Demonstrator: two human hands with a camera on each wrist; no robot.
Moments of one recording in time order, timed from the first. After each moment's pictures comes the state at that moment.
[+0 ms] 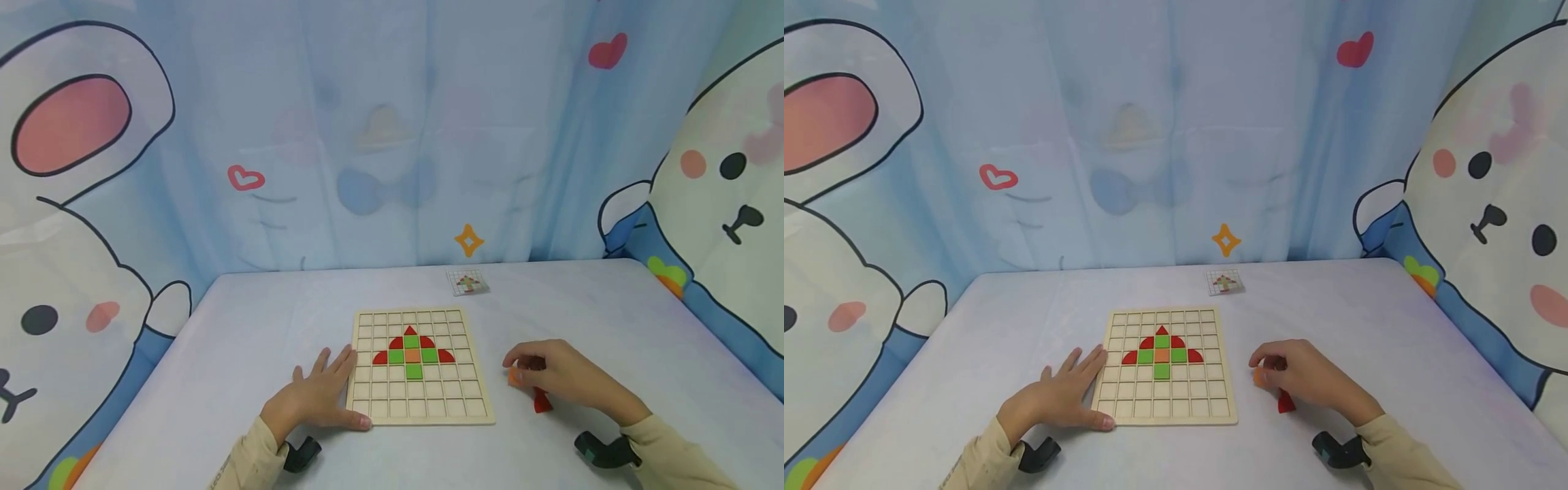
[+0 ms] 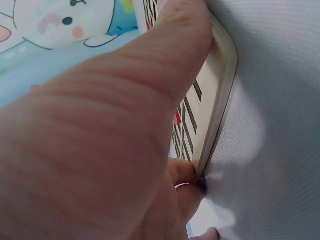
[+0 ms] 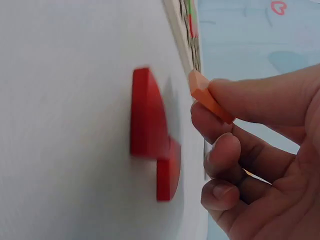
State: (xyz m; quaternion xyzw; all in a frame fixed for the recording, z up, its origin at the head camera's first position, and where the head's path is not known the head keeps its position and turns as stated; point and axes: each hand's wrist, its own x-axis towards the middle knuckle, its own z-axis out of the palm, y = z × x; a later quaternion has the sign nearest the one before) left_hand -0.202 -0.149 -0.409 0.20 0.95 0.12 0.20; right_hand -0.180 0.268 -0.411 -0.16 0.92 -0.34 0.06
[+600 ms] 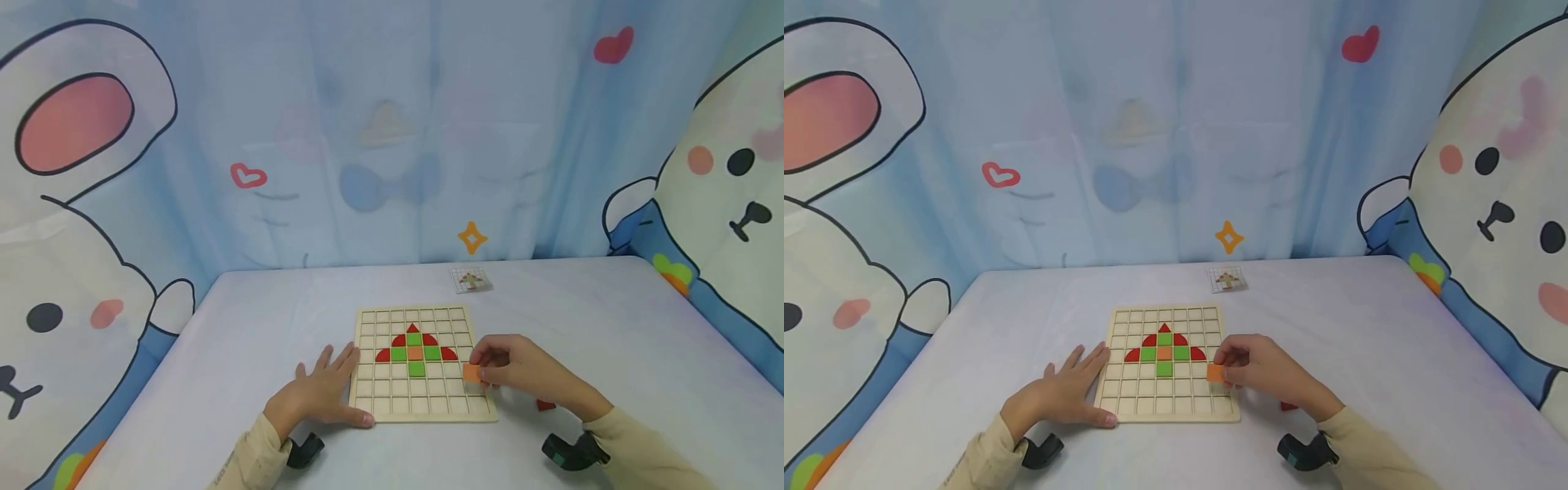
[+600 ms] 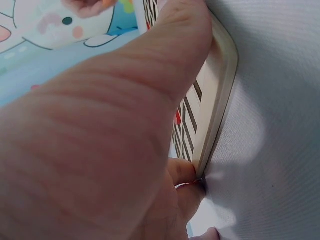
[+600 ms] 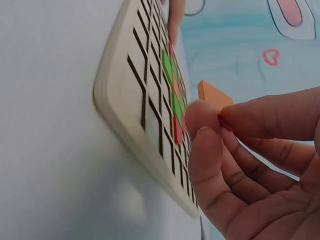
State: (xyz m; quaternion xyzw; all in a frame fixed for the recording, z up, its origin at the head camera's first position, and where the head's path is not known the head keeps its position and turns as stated) left_hand -0.203 -0.150 -0.408 0.20 0.95 0.13 0.21; right_hand -0.184 0.209 -0.403 -0.15 0.85 -0.49 0.11
